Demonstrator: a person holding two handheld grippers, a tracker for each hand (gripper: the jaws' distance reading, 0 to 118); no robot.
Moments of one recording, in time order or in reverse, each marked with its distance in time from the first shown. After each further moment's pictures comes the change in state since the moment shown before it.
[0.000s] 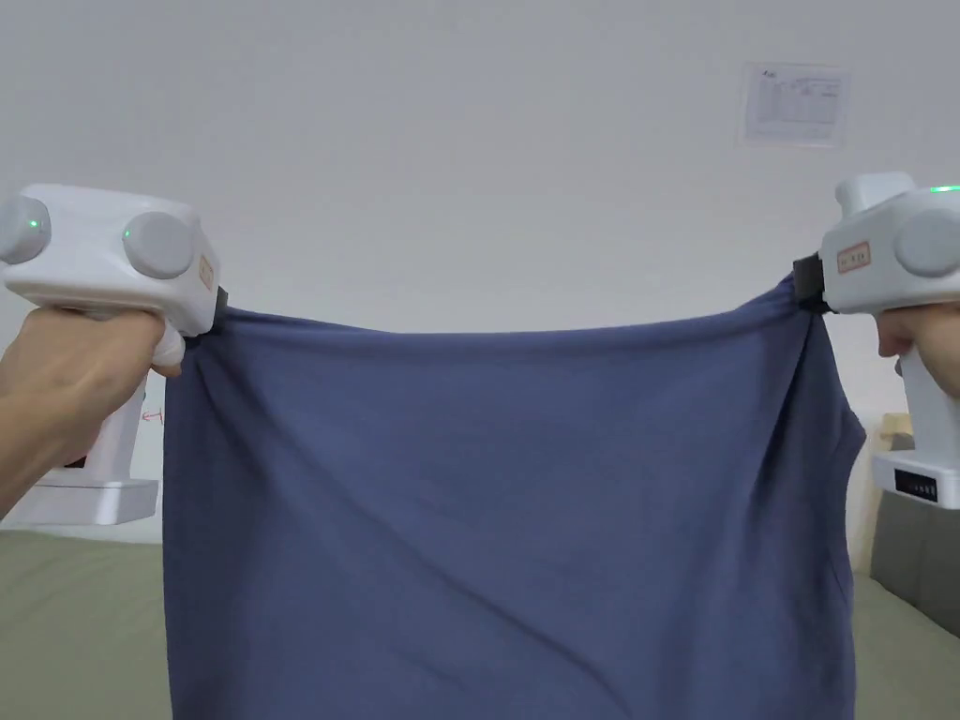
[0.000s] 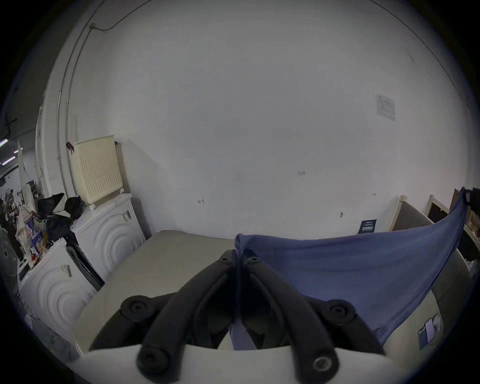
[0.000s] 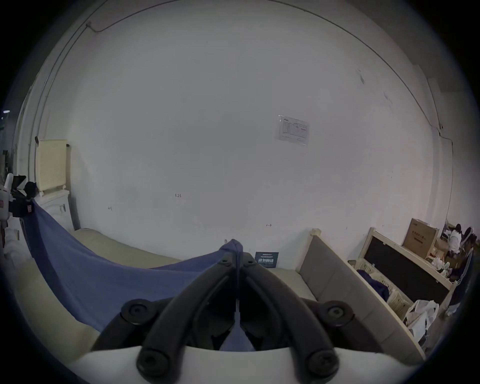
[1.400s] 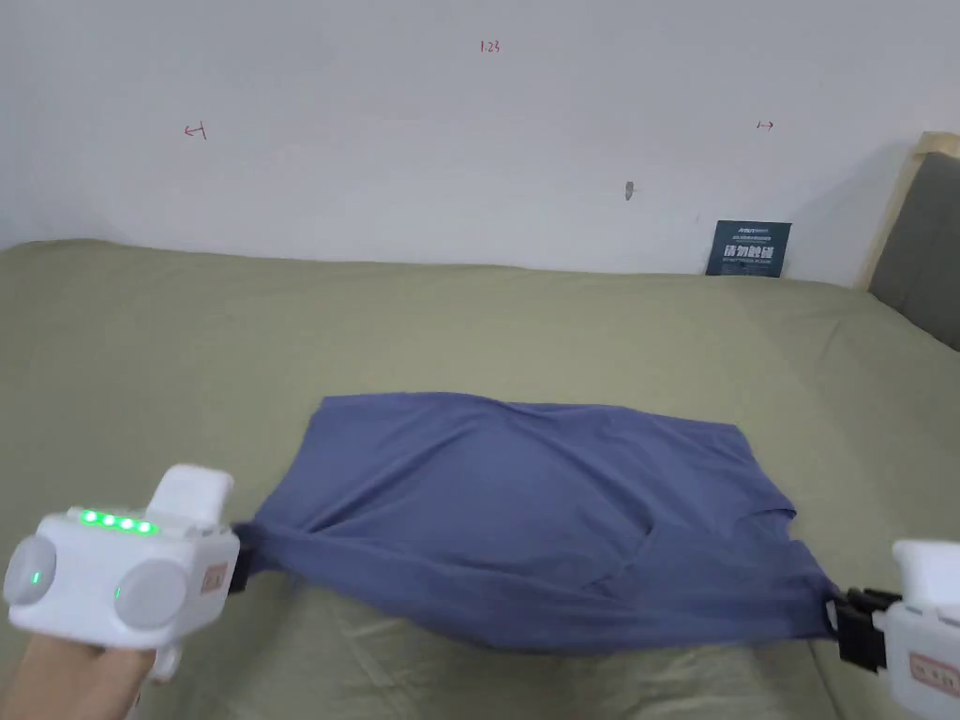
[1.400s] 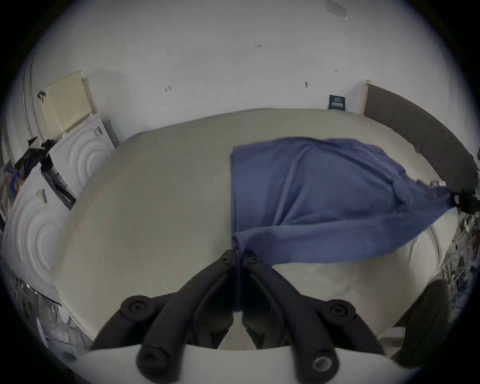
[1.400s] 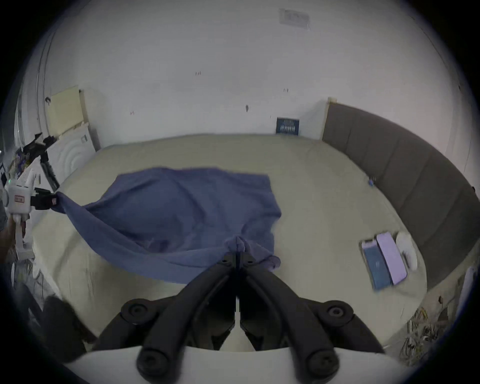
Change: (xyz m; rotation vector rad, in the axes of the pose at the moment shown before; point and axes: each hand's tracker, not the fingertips) left arm -0.058 -0.453 0.107 -0.424 -0.173 -0.178; right arm -0.017 -0.456 0.260 -0.532 0.172 -0.086
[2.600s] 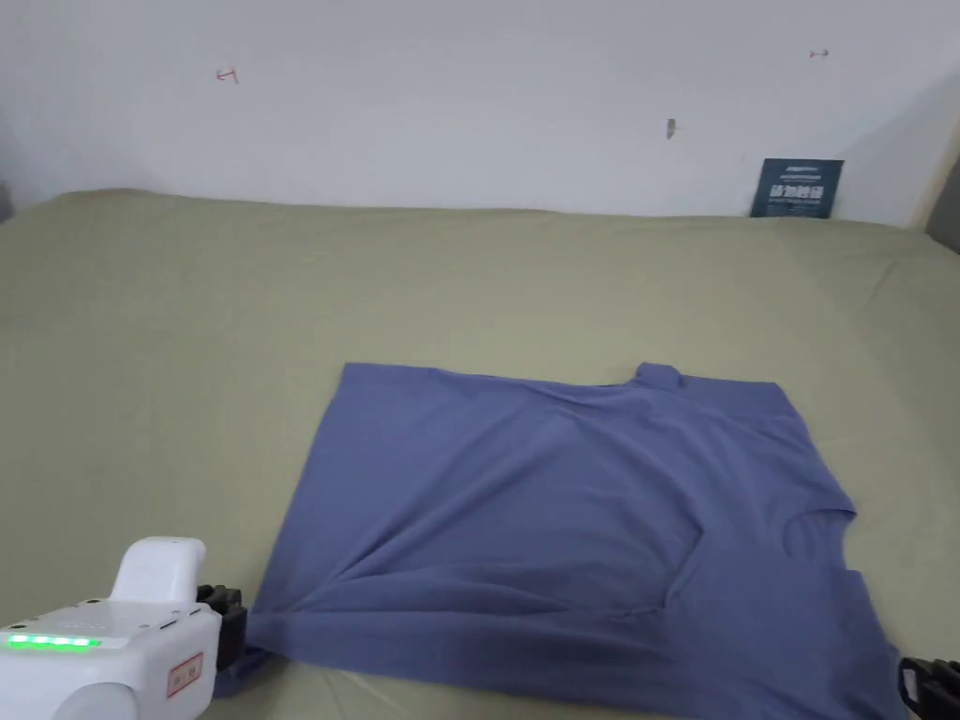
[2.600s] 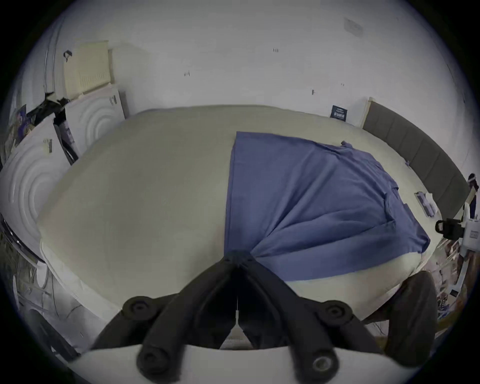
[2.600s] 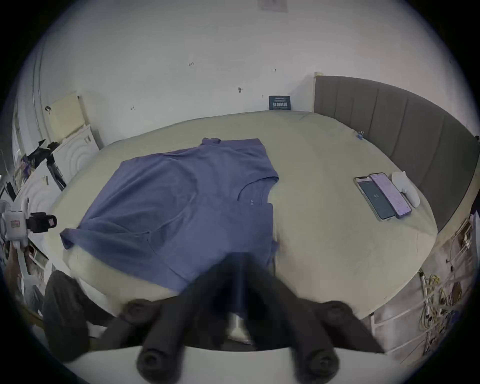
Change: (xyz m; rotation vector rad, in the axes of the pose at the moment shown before) left arm -0.009 -0.089 0.051 -0.008 -0.053 0.164; right arm 0.003 -0.071 0.028 -0.054 0.033 -0.082
